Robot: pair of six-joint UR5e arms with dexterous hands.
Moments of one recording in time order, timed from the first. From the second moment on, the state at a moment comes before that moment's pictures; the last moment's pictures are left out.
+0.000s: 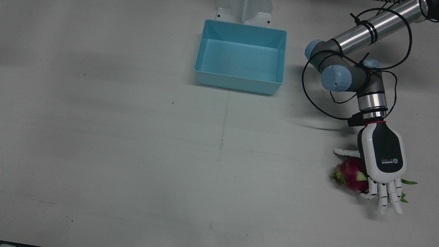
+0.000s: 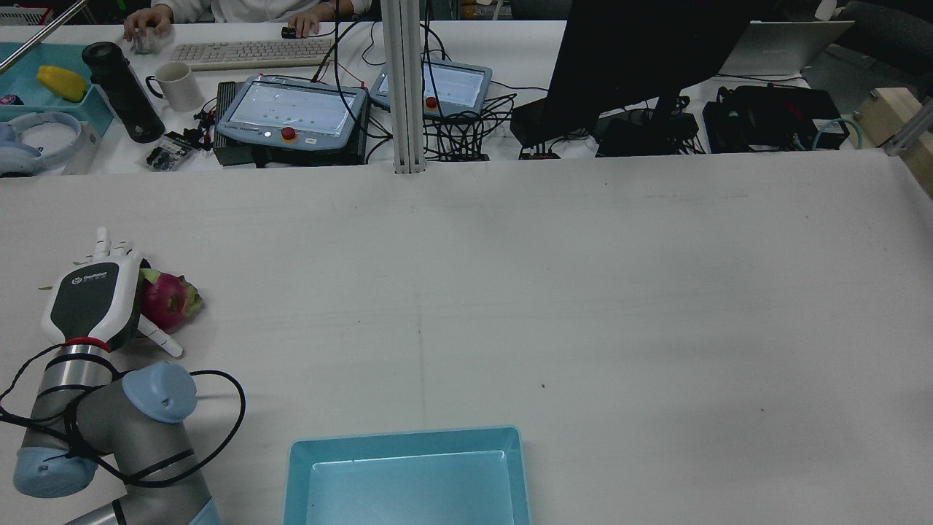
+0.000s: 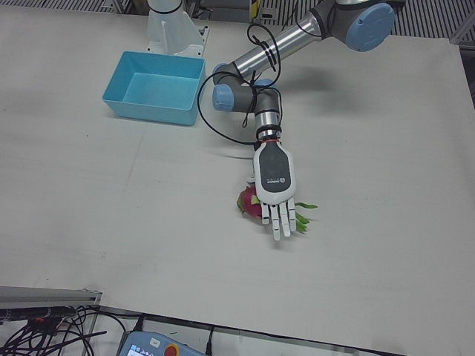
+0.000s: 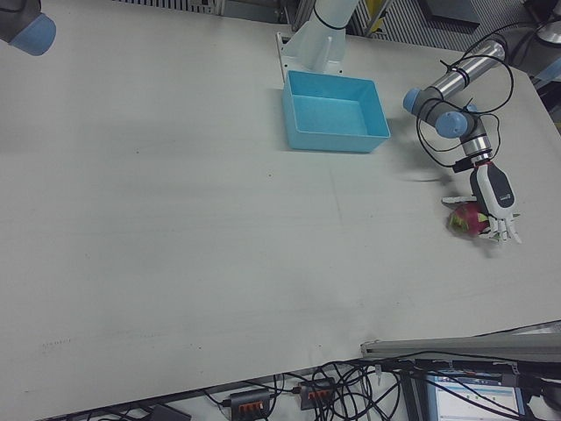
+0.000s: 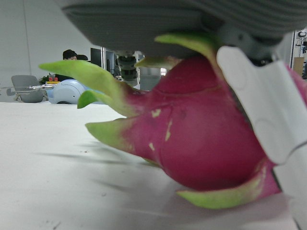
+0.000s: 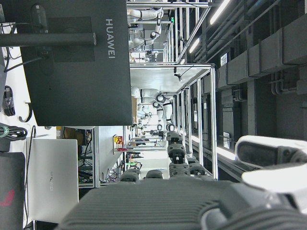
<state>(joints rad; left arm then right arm) -0.55 -2.06 -1.42 0.91 0.60 1.07 1.53 -1.58 1.56 -3.06 -1.48 0.05</state>
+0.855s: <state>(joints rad) -0.52 -2.06 -1.45 0.96 0.50 1.06 1.53 -1.58 1.56 -3.06 -1.48 0.05</state>
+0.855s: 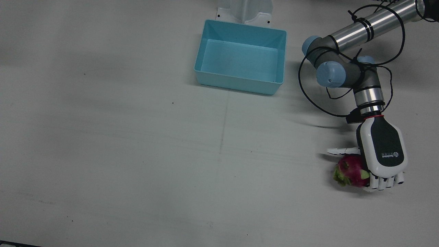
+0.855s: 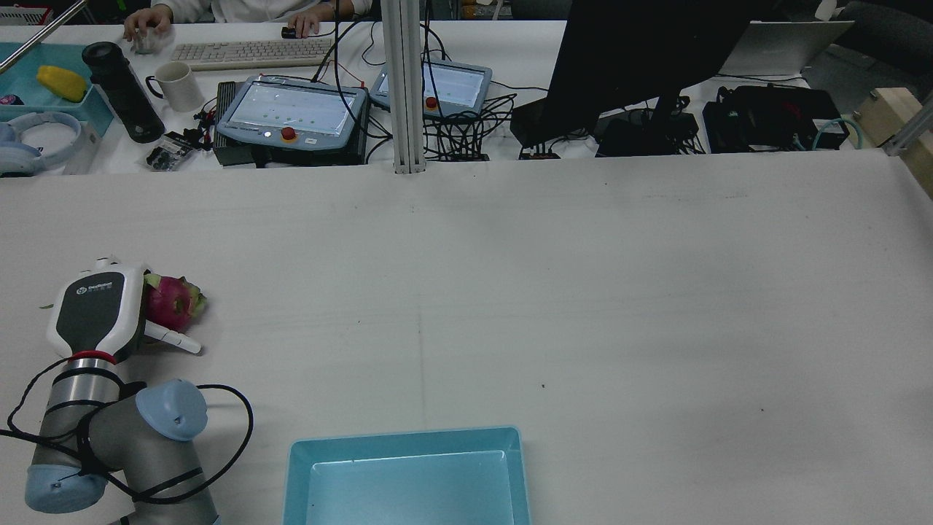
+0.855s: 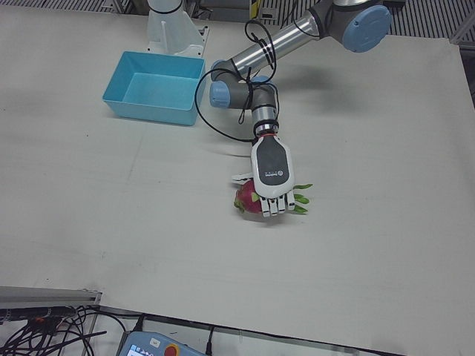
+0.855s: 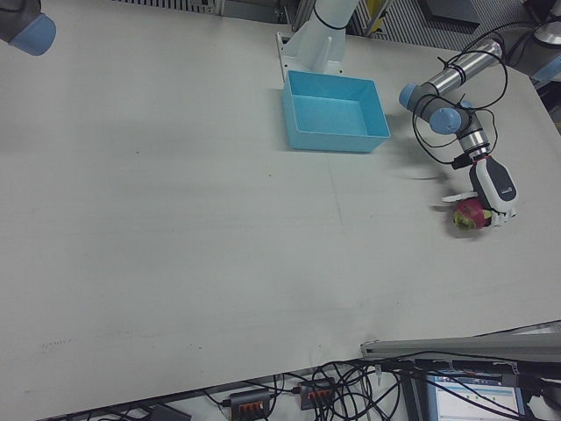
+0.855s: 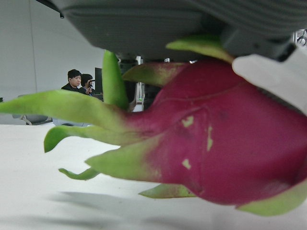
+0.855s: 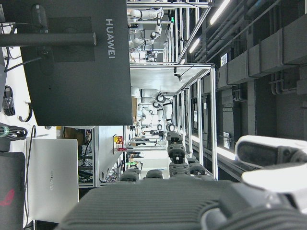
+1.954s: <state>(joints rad) -0.55 -2.24 -1.94 1.13 0.67 1.06 1.53 -1.58 1.56 -3.06 -1.48 0.05</state>
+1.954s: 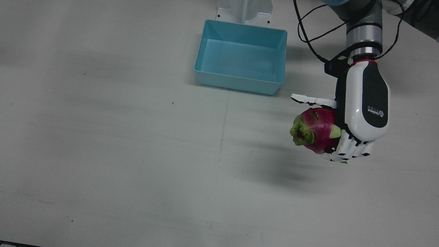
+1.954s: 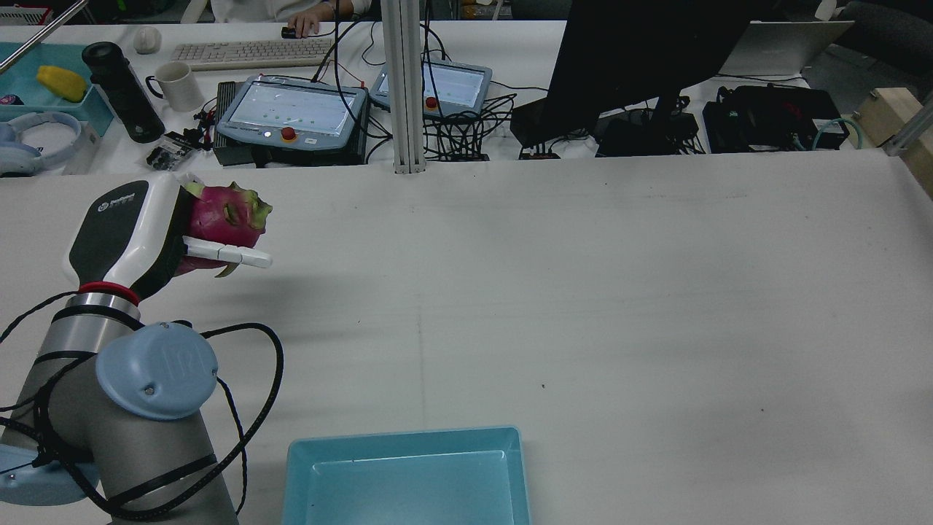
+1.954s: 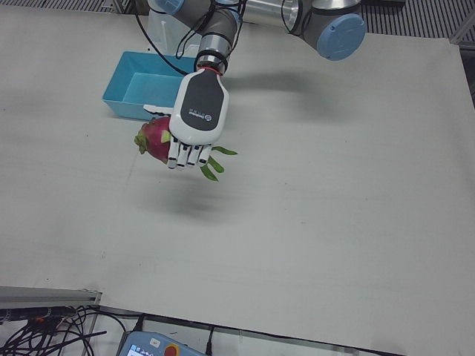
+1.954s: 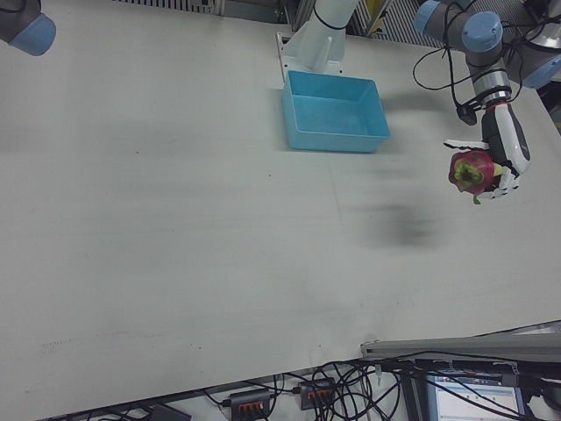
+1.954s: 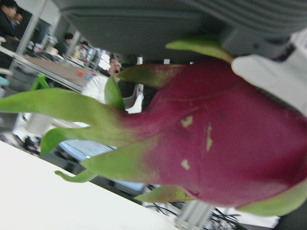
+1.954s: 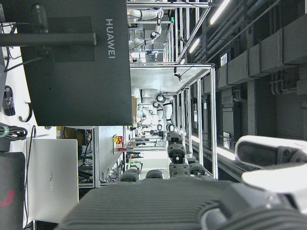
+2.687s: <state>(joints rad) -0.65 -2.38 -1.95 0.67 1.43 1.23 1.53 -1.58 1.56 -3.06 -1.48 0.05</state>
